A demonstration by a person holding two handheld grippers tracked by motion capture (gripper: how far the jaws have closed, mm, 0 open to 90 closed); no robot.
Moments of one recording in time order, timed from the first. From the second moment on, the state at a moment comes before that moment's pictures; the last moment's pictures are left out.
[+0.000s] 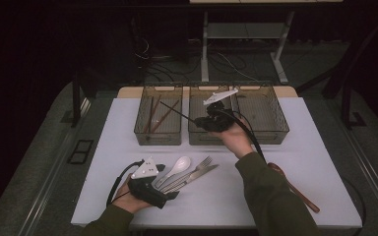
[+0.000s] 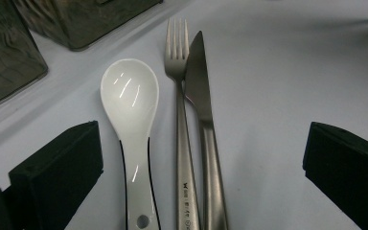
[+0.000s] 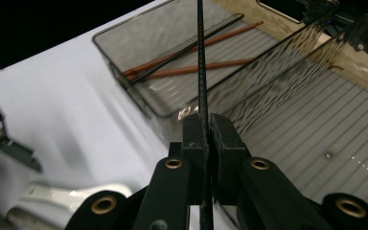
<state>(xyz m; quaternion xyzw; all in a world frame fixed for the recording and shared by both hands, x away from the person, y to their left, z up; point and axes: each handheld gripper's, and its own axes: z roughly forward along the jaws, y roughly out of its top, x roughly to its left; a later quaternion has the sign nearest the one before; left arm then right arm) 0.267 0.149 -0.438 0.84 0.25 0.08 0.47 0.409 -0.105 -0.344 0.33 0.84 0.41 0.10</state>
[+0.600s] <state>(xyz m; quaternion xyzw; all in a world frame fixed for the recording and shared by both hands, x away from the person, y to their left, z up) 0.266 0.150 -0.437 0.84 0.24 0.08 0.47 0.449 -0.044 -0.350 0.36 0.85 0.38 0.10</state>
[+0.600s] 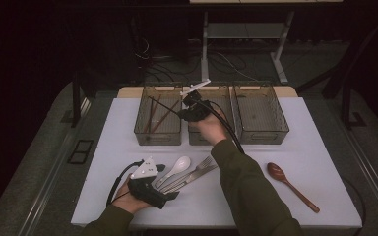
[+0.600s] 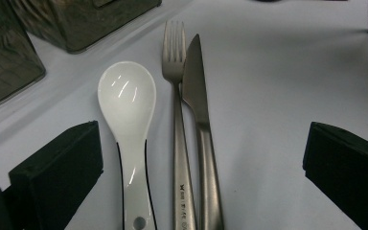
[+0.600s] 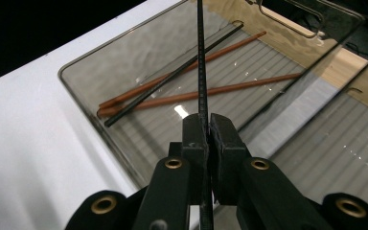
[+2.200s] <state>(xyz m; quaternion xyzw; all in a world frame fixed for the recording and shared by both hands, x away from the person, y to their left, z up) 0.267 0.150 -0.436 0.85 0.23 0.08 0.47 0.465 -0.021 -0.353 0.33 0.84 0.42 0.08</state>
